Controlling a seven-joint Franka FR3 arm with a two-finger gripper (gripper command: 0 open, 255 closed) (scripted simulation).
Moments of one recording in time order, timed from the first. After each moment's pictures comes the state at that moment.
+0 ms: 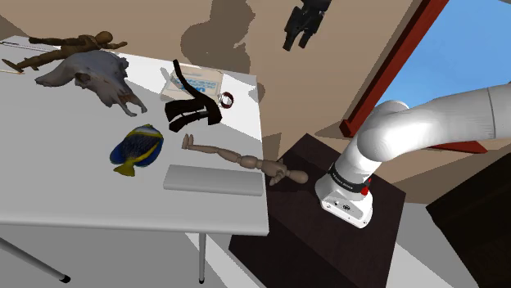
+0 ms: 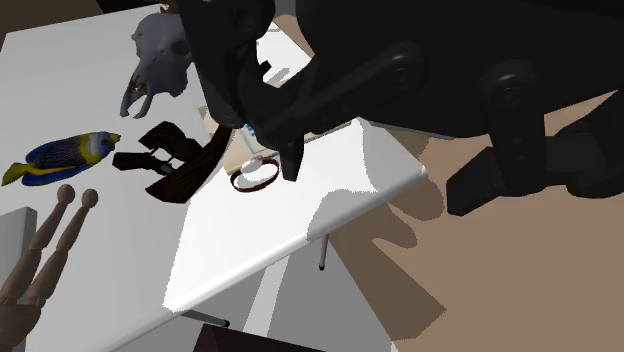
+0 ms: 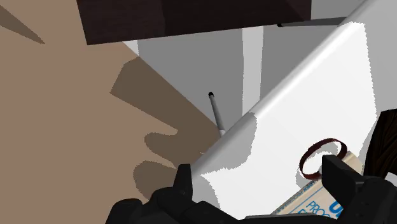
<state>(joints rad) 0.00 -0.80 0.00 -2.40 0.06 1.72 0.02</state>
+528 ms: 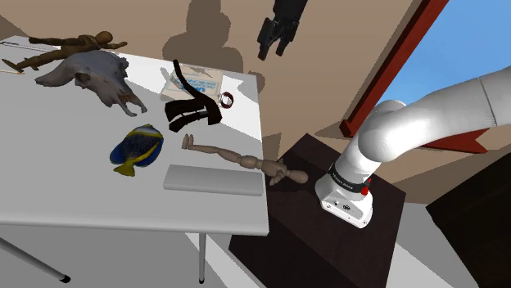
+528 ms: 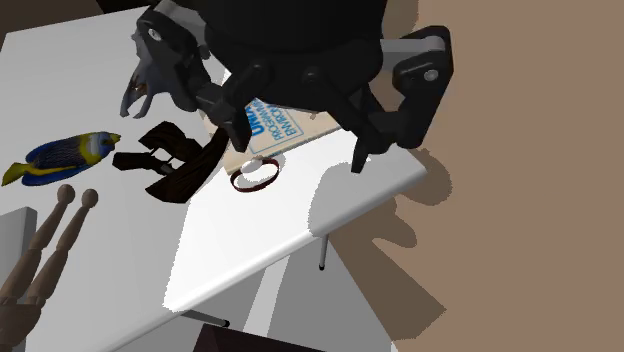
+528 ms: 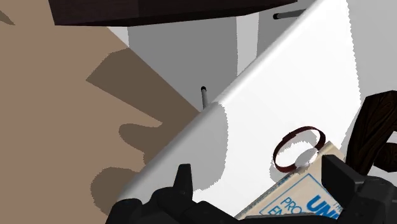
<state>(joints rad) 0.04 -0.67 0.10 -2.40 0.10 1.86 0.10</state>
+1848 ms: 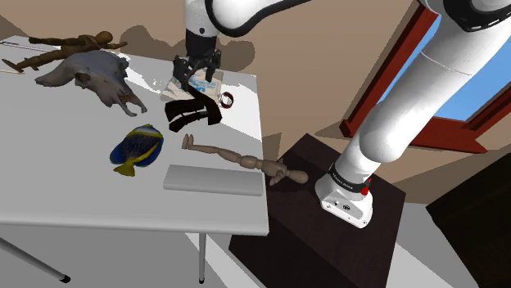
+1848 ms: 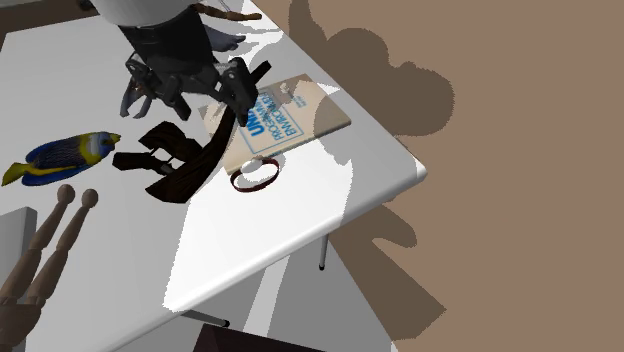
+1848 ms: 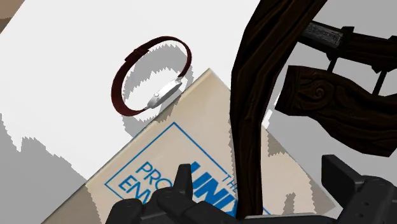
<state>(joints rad) 0.08 -0.06 0.38 -2.11 -0.04 2.18 0.43</state>
